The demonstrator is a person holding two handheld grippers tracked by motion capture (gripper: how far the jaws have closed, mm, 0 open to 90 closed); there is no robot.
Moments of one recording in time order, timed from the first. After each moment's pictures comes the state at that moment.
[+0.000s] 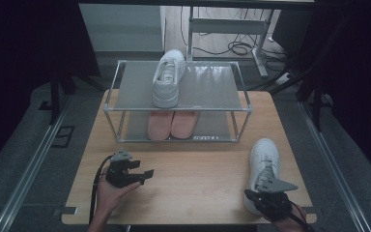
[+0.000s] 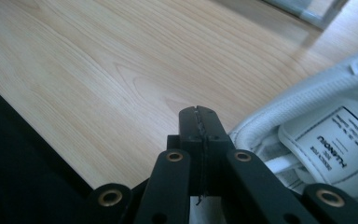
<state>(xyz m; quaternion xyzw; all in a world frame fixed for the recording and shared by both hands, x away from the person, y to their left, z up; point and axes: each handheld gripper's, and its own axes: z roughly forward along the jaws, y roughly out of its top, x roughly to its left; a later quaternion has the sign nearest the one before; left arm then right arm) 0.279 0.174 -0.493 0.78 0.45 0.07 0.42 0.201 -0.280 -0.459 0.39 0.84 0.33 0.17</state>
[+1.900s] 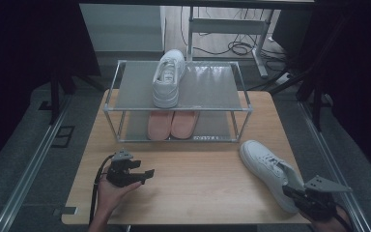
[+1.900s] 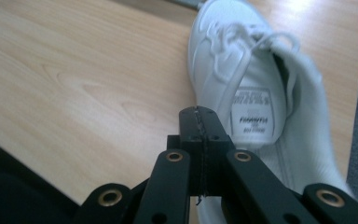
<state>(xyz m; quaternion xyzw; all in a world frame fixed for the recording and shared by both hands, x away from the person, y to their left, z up) 0.280 0.172 -0.493 0.79 0.45 0.07 0.42 0.198 -0.378 -0.444 0.45 0.79 0.35 0.20</state>
